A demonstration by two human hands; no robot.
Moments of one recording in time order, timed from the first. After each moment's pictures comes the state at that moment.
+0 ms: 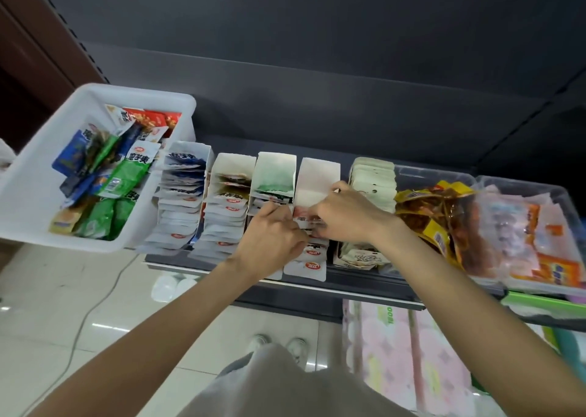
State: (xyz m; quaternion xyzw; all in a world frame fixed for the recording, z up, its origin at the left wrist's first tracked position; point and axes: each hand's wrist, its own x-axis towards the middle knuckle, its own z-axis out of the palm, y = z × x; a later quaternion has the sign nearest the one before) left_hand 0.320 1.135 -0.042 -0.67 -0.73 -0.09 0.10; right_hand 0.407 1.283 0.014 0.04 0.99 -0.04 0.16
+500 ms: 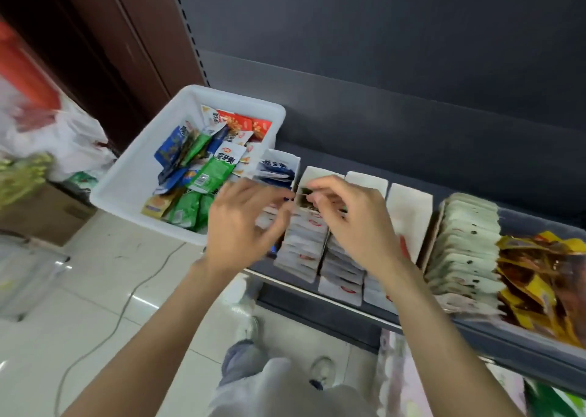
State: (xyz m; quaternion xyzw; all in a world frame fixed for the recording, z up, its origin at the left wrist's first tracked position) left_hand 0.237 1.023 0.024 -0.47 -0.79 -0.35 0.22; right_hand 0.333 1.179 0.038 0.09 0.90 -0.38 -0.21
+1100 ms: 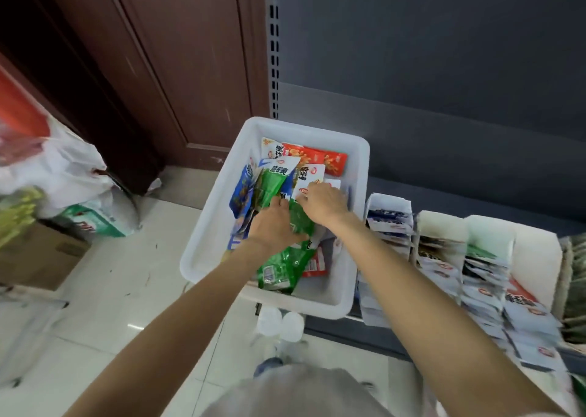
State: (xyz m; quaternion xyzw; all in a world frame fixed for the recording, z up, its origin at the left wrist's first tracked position) left_hand -0.002 0.966 -0.071 -0.38 -0.91 -0.05 -0.19; right_hand 0.040 1.082 -0.048 0.27 0.94 -0.15 0.12
